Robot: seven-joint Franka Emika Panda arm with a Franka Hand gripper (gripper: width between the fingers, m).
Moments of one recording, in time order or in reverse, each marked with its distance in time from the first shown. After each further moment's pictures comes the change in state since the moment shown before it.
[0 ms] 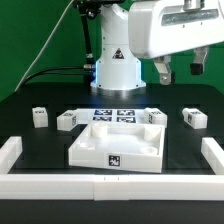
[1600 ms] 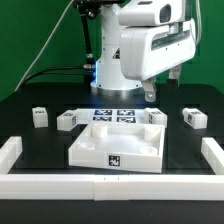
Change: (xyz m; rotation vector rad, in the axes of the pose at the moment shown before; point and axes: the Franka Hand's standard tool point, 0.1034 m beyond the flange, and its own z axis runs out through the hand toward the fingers) arm -0.042 -0.005 0.032 0.016 -0.042 -0.218
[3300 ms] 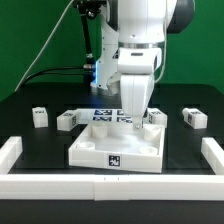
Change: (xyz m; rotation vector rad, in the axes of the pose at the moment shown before) arm -0.080 -0.055 0.091 -0.011 -0.029 -0.392
